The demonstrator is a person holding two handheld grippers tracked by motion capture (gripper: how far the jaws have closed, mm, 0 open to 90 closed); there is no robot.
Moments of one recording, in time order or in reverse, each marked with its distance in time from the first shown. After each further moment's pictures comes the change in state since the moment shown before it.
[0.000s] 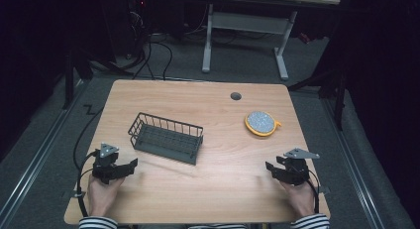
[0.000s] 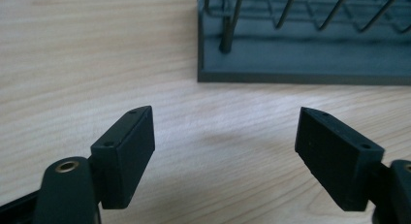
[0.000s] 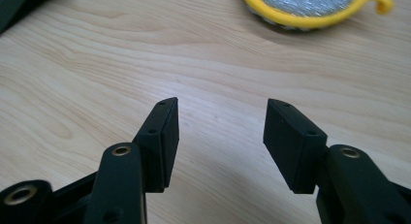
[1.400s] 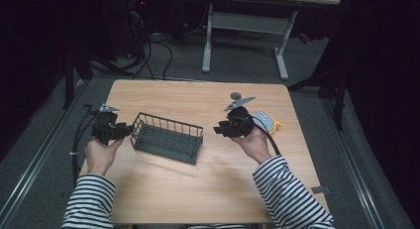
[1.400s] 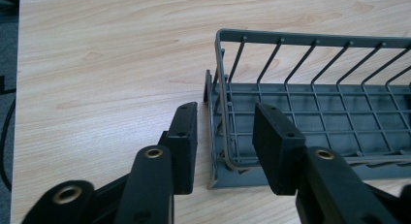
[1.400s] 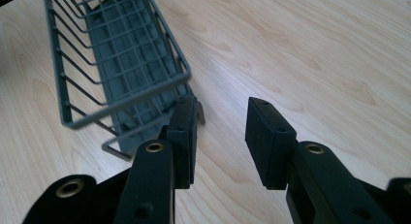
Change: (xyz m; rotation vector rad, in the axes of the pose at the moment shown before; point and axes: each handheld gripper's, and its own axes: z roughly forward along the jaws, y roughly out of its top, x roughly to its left) left arm 0.022 0.105 0.006 0.063 -0.037 -0.017; right arm 0.087 0.175 0.073 0.089 0.322 -0.265
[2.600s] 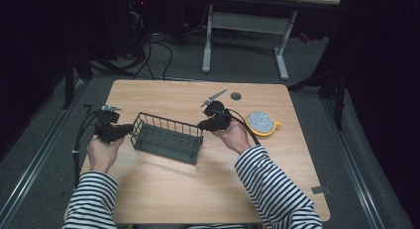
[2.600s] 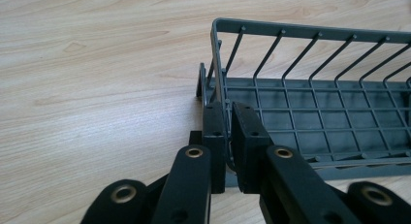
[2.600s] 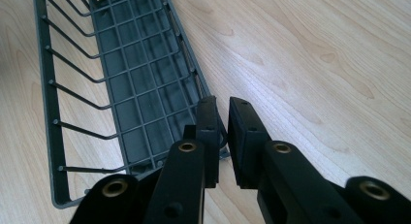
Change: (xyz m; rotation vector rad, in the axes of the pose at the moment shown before) left arm 0.003 0.001 0.011 0.021 -0.054 -0.020; right arm 0.013 0.038 0.049 0.119 0.045 -0.043
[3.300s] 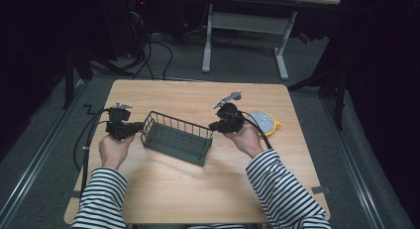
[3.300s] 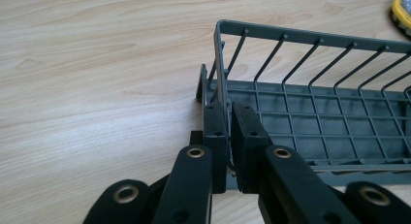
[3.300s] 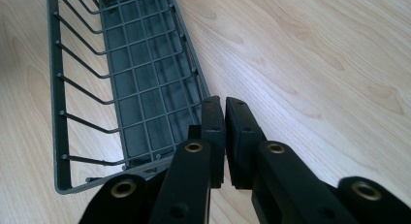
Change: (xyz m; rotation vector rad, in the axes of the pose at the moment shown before) left arm -0.025 0.012 0.018 0.001 -0.043 0.028; right arm -0.012 -0.026 -0.024 -0.017 -0.017 0.021
